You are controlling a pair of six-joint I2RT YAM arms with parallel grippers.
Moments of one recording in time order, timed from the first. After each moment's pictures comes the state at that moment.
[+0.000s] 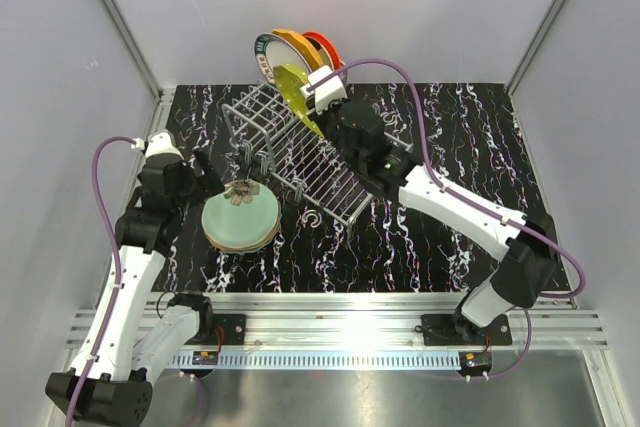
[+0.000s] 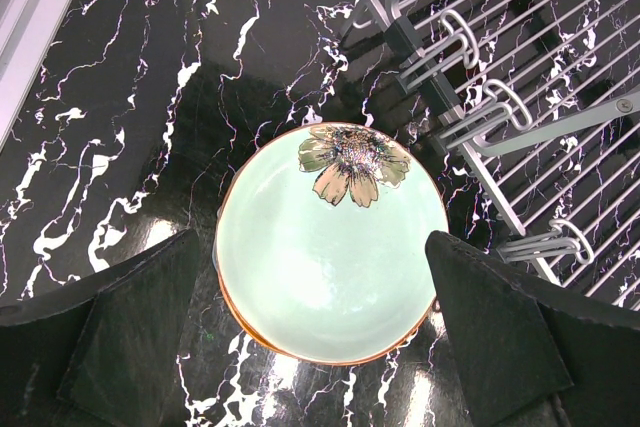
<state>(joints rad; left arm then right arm) -0.14 0.82 0.92 -0.69 -0.23 -0.44 0.86 1.57 1.44 0.12 0.46 -0.30</state>
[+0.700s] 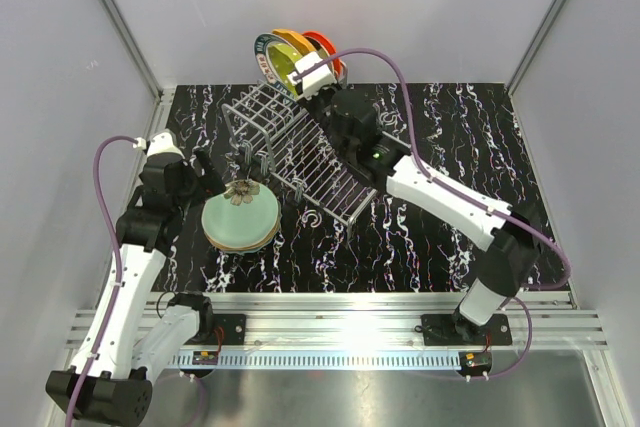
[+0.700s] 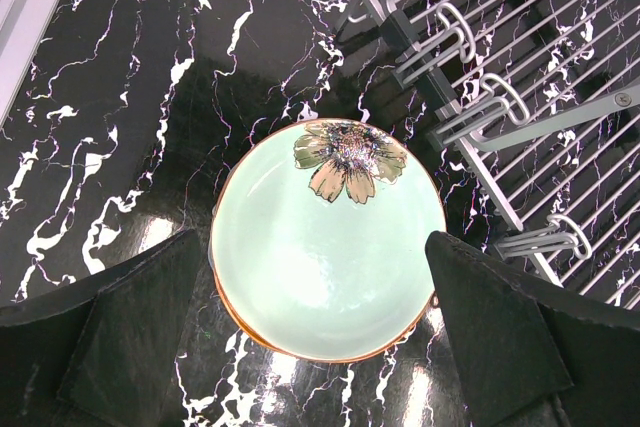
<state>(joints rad) -0.14 0.83 0.92 -0.69 -0.22 -0.44 0.86 1.67 1.57 0.20 0.49 -0.42</state>
